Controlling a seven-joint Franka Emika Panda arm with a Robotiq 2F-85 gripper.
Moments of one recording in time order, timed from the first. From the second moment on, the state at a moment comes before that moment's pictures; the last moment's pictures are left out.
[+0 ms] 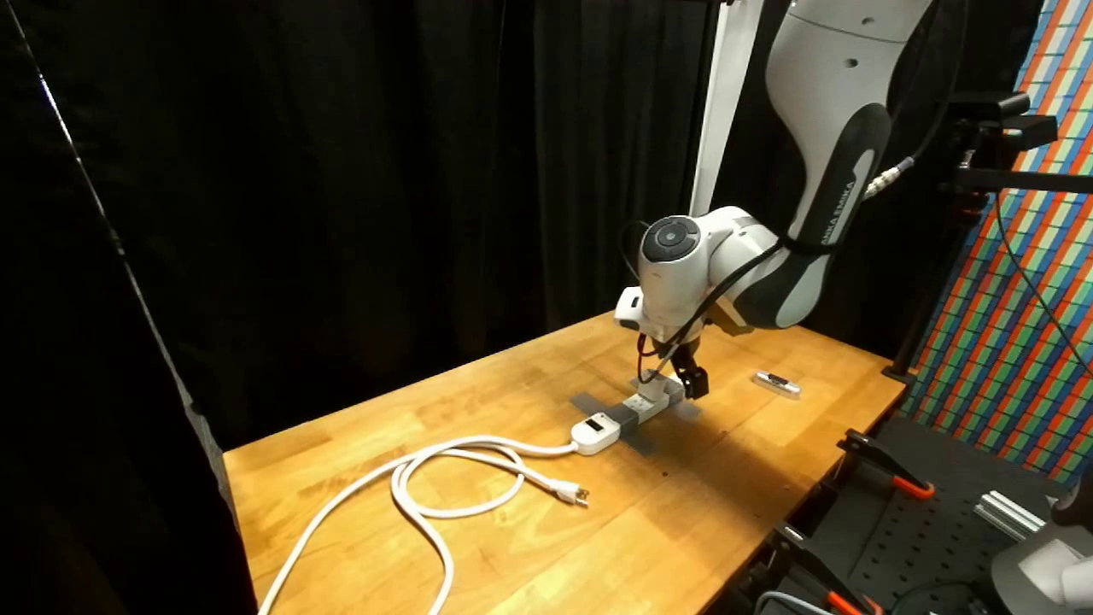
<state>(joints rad) 0.05 0.53 -0.13 -2.30 -1.37 2.71 0.03</state>
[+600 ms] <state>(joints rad) -0.02 0.14 -0.09 -2.58 -1.24 2.66 -0.18</state>
